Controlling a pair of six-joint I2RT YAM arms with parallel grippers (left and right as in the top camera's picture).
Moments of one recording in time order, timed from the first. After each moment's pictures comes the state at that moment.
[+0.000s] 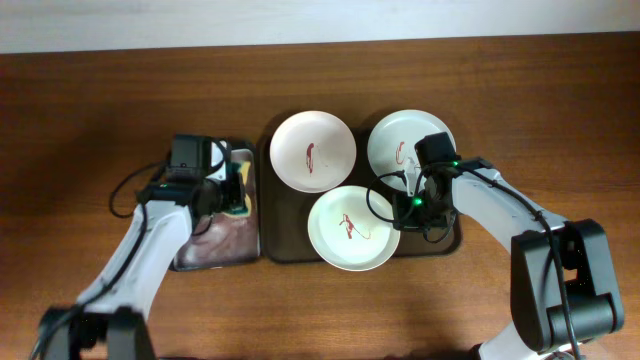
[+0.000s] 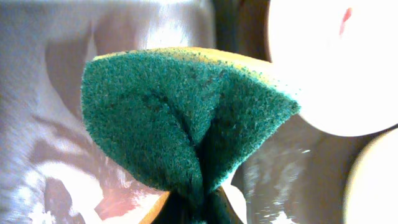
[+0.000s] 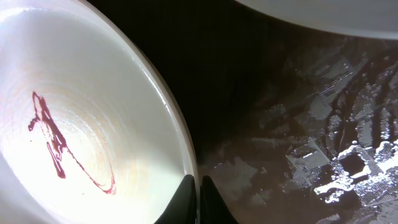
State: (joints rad) left arm -0.10 1.53 0.96 -0.51 0.14 -0.18; right arm 0.19 1.77 1.01 -0.73 -0.35 0.18
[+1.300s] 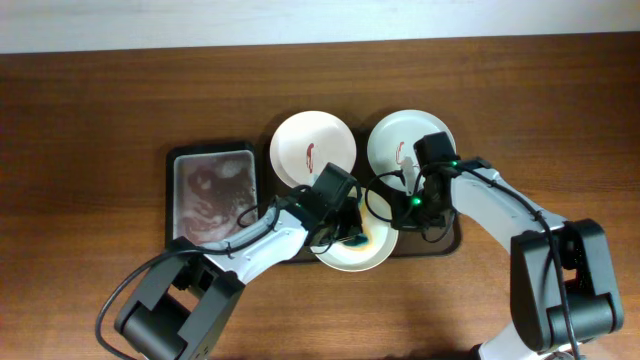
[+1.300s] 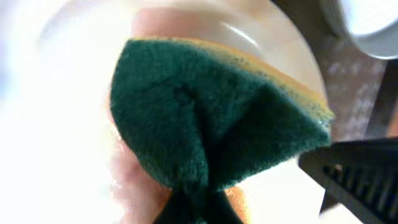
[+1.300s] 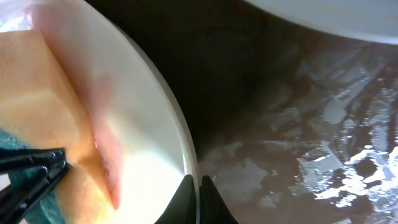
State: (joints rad) left arm -0.69 1.82 1.01 -0.30 0.21 -0.88; right arm 0.19 1.77 1.01 -0.73 -0.36 0.18
